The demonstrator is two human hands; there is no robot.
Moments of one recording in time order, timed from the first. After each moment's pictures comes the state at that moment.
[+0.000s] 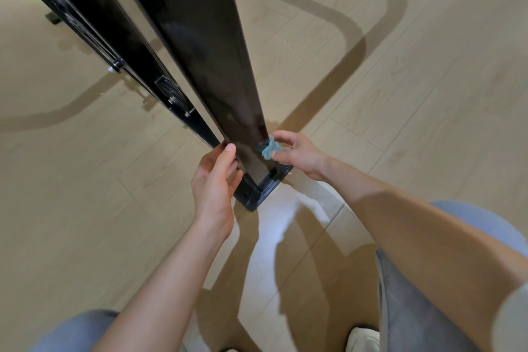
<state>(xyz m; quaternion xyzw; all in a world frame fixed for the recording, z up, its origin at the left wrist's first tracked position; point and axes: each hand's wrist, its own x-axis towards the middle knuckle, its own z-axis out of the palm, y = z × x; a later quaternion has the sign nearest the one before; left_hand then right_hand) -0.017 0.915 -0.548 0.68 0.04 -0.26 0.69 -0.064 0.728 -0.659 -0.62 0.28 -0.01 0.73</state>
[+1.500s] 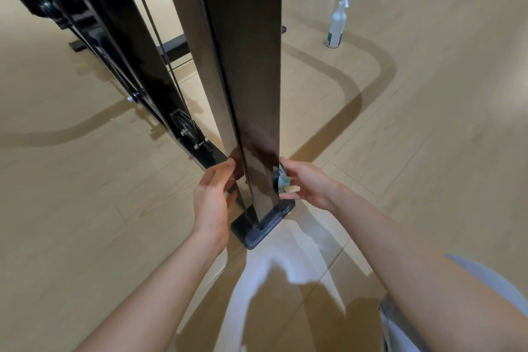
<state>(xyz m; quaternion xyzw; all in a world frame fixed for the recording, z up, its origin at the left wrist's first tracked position) 0.019 0.913 -0.522 0.66 0.00 -0.26 0.70 -0.052 0.730 -0.586 -0.54 0.36 0.03 0.76</state>
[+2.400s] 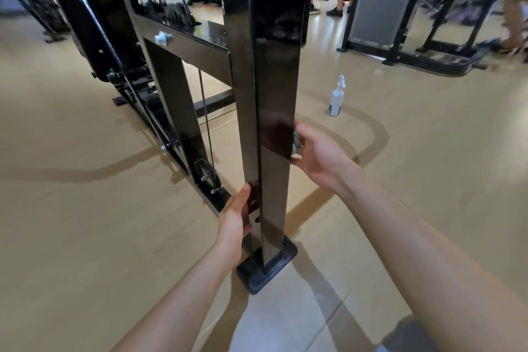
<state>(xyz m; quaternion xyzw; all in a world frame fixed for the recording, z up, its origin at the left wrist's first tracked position) 0.017 0.913 -0.483 0.65 0.02 -0.32 0.69 -0.040 0.743 -0.386 -0.57 0.19 -0.17 0.78</state>
